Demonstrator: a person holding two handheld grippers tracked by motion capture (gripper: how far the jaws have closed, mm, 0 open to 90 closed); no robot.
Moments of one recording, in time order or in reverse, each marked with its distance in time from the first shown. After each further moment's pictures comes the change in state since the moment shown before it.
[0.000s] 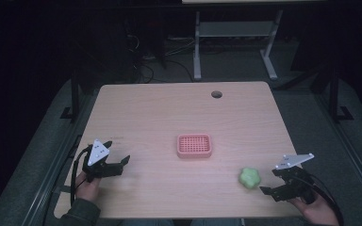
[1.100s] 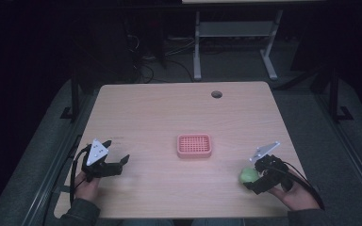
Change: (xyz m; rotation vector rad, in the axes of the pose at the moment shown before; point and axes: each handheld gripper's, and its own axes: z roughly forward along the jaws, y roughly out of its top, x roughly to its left) left arm 0.001 0.001 -0.002 -0.008 0.001 -0.004; right arm 0.020 0.054 0.028 0.152 0.012 -0.119
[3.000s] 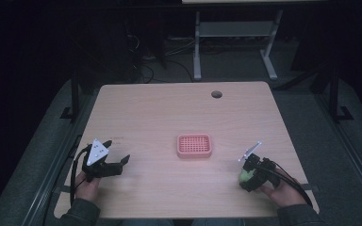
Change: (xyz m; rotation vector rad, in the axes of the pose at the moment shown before) left arm 0.000 0.000 0.001 -0.002 -0.002 0.003; right arm 0.000 0.012 0.036 0.164 -0.053 0.024
